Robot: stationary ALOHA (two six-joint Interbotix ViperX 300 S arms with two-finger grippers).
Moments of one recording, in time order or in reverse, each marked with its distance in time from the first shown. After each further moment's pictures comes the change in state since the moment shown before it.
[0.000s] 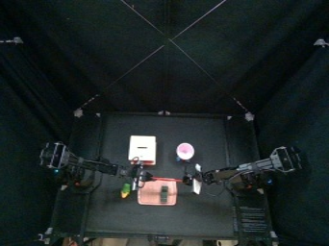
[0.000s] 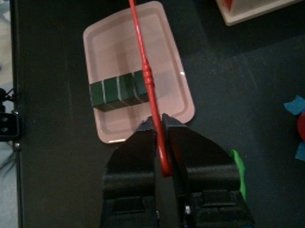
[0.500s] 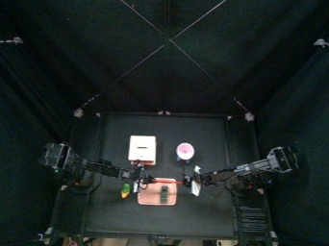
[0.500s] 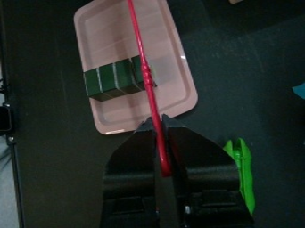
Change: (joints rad) left arm -0.037 0.051 -0.011 -0.094 0.041 0.002; right arm 0.015 0.040 -0.040 0.048 0.086 0.000
